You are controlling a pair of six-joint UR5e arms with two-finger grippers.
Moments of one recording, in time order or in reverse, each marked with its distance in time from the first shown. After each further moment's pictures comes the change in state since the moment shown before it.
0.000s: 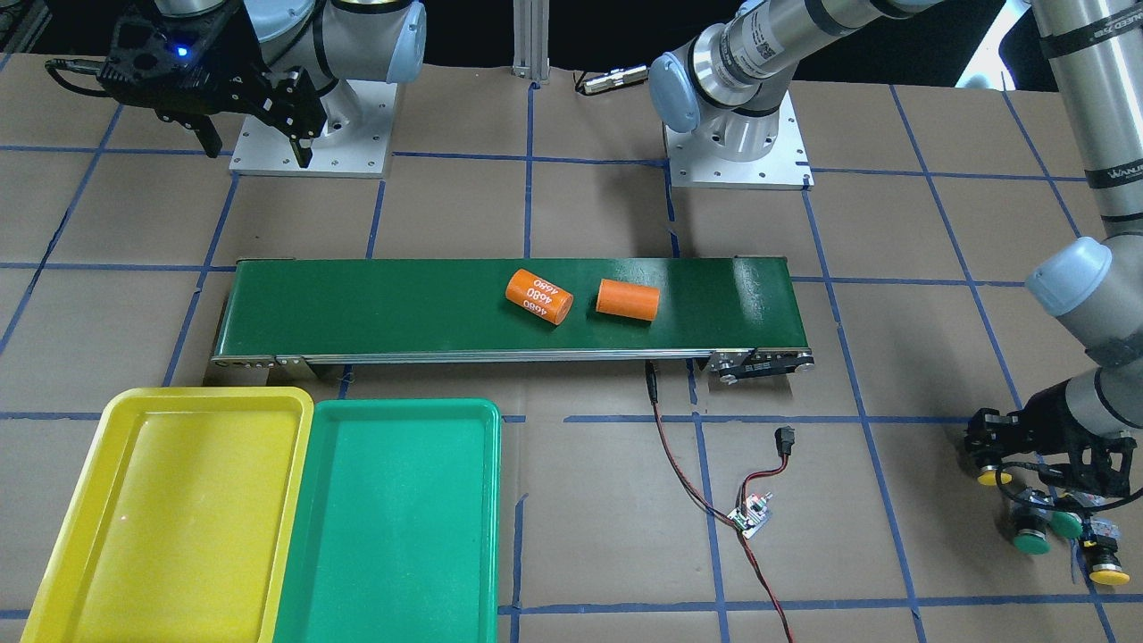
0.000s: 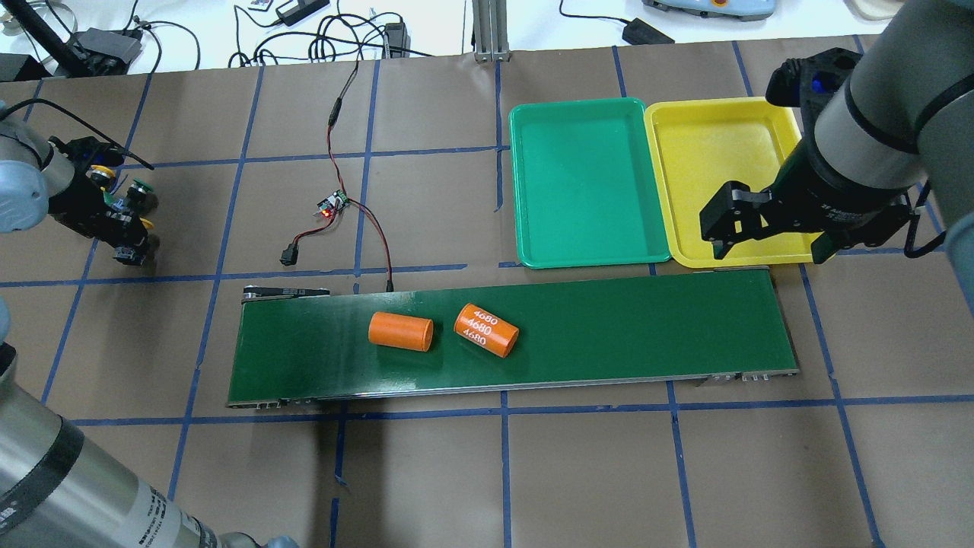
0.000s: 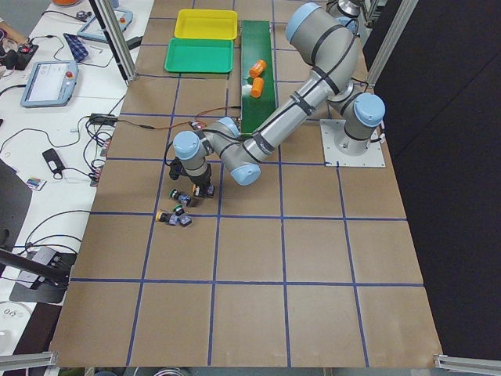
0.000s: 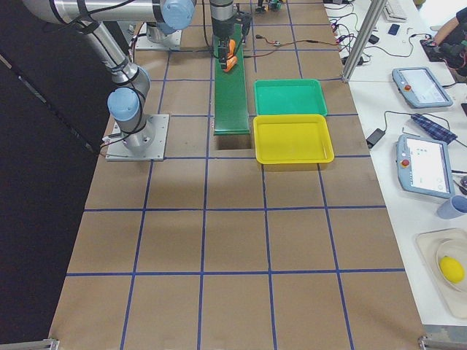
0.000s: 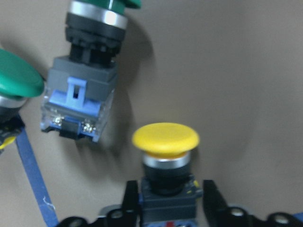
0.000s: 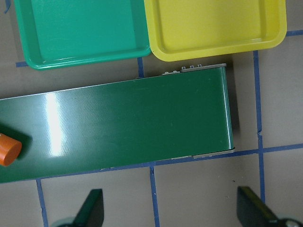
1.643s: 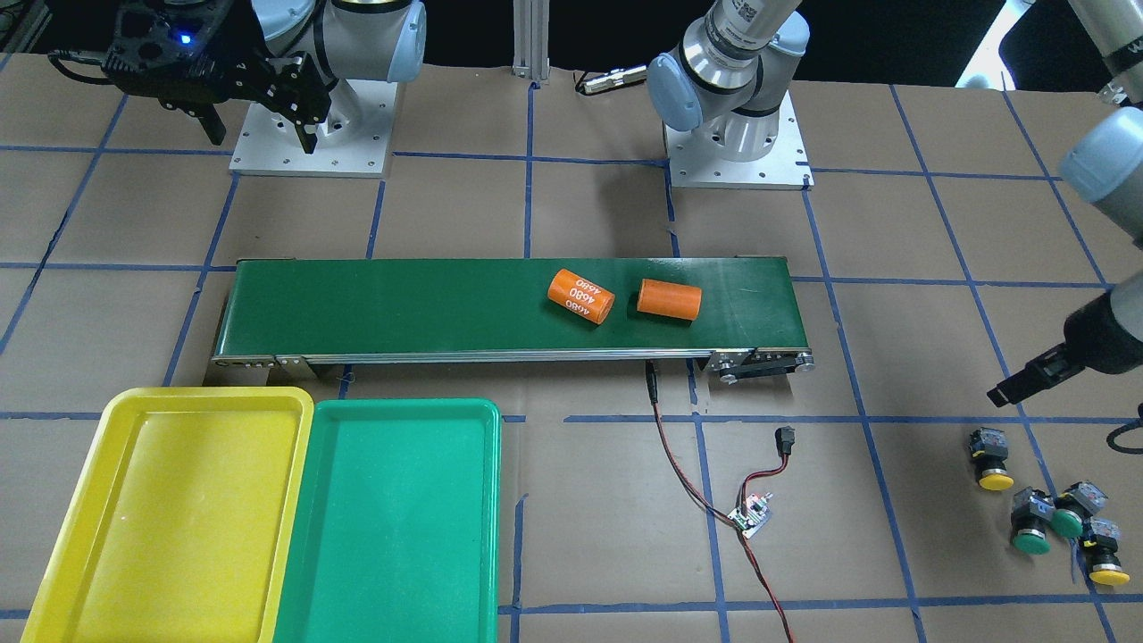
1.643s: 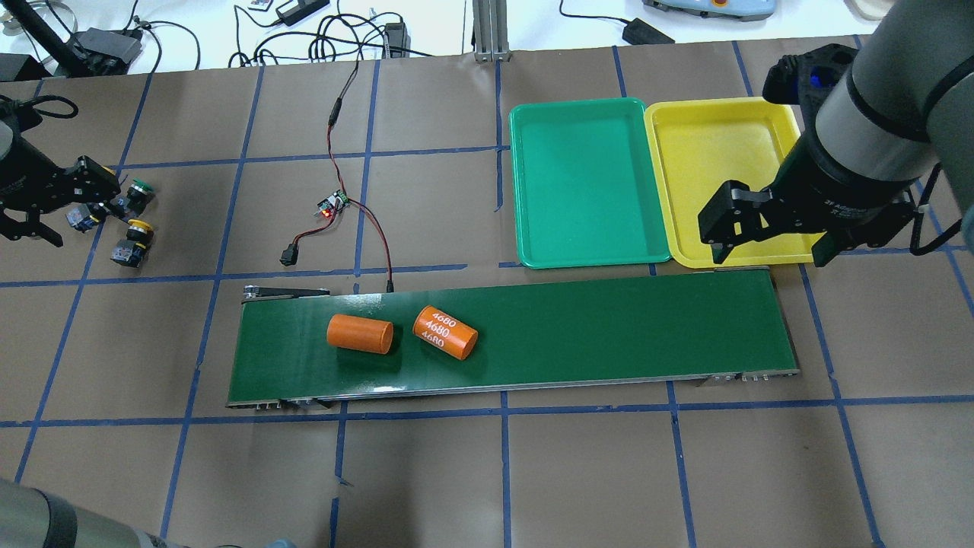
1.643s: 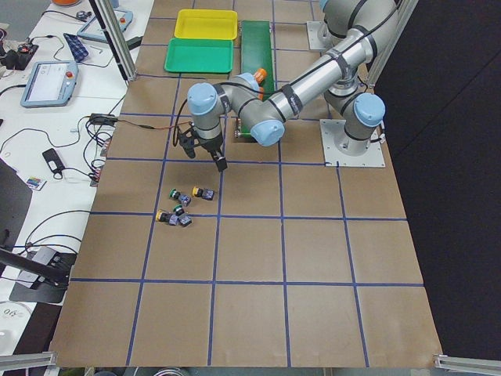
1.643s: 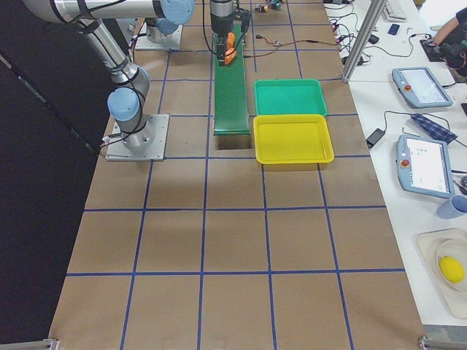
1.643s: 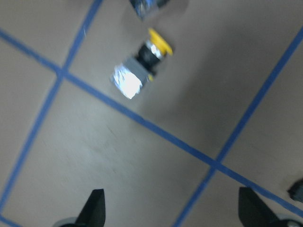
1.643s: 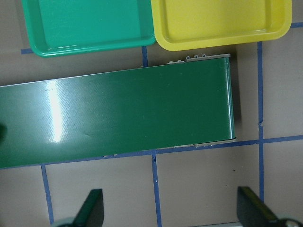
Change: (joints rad) left arm 0.006 0.193 -0.013 -0.118 -0.013 -0.554; right arm 0.014 0.008 -0.042 0.072 0.005 -0.005
